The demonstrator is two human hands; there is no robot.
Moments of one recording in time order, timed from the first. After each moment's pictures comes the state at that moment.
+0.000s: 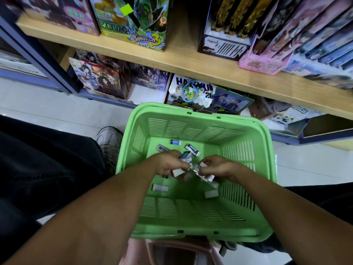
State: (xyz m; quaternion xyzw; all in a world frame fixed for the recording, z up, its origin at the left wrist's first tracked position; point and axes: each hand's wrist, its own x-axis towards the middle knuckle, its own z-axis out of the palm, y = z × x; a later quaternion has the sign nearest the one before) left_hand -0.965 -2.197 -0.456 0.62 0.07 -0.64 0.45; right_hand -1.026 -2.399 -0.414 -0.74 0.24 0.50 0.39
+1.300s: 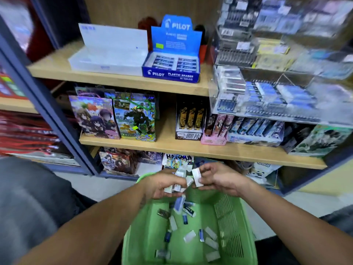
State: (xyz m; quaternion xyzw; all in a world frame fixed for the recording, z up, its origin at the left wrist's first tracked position) left_hand -0.934 -2.201 -0.231 0.67 0.06 -0.46 0.58; right_hand -0.987 -2.397 -0.217 -0.67 0.21 0.25 0.67
